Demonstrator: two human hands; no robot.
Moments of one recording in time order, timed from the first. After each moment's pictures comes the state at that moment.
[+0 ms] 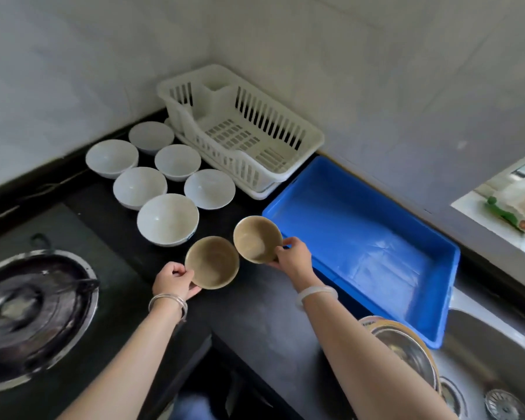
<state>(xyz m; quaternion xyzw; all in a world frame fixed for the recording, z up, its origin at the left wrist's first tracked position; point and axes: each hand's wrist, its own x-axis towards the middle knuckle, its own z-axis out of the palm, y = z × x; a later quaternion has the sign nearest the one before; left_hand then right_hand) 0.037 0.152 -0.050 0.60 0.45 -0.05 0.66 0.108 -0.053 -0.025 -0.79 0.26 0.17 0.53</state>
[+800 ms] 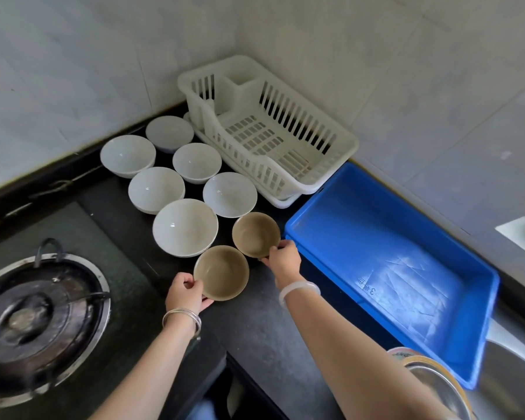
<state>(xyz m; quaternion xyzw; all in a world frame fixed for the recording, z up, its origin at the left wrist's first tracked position) 0.052 0.165 -0.079 0.57 0.49 -0.05 0.66 0.153 0.009 -0.068 -0.71 0.34 0.19 0.58</state>
